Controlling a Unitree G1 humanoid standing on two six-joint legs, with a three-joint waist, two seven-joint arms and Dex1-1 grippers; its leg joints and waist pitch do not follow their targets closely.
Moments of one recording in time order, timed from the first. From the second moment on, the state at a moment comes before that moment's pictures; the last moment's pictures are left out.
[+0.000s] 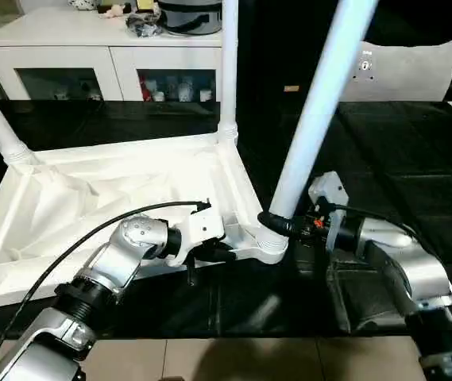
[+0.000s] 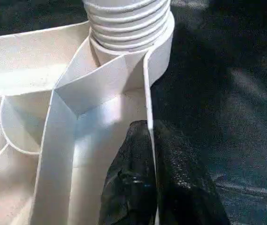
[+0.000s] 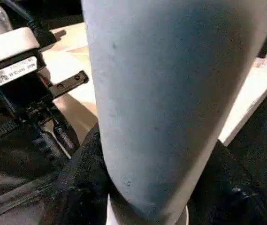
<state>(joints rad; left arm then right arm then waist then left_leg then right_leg) -0.54 0.39 -0.41 0.46 0.04 0.11 -1.08 -0.39 -0.40 0.14 0.21 0.28 0.30 0.94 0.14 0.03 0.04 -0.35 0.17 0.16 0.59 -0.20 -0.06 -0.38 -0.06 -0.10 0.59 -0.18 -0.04</state>
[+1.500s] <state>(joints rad) -0.59 0.36 -0.40 0.51 0.05 0.22 -1.04 -0.48 -0.30 0.11 0.28 0.23 0.48 0.81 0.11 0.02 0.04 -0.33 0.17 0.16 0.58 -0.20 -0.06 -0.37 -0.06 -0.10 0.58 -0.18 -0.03</state>
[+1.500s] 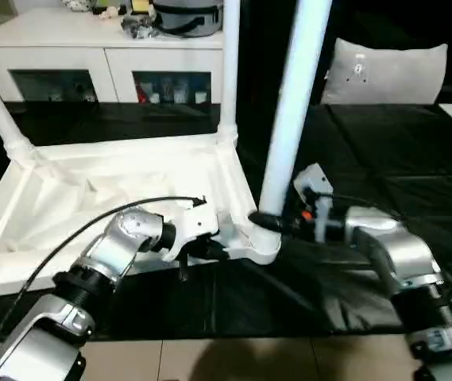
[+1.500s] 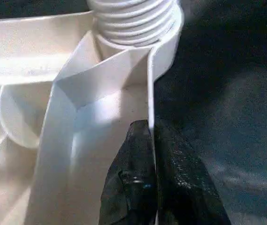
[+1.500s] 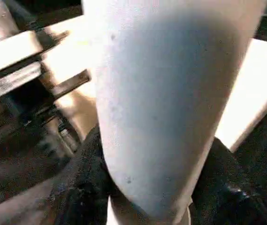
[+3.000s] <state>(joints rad) -0.56 0.22 -0.36 0.35 0.11 0.44 -0.68 -0.39 -0.20 0.04 0.31 0.16 0.44 0.45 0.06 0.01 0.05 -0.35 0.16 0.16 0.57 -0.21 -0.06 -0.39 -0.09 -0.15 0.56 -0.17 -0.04</state>
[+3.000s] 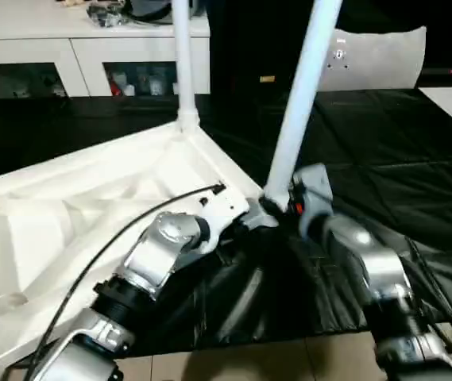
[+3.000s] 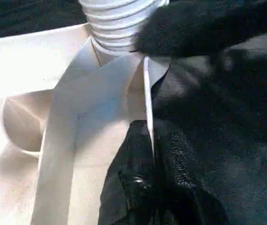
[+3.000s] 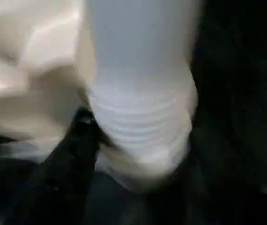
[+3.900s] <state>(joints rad) -0.55 0.38 -0.37 0.44 0.11 0.12 -0.90 -0.36 -0.42 0.01 0.25 0.27 0.31 0.85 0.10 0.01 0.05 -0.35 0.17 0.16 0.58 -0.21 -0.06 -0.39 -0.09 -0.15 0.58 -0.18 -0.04</state>
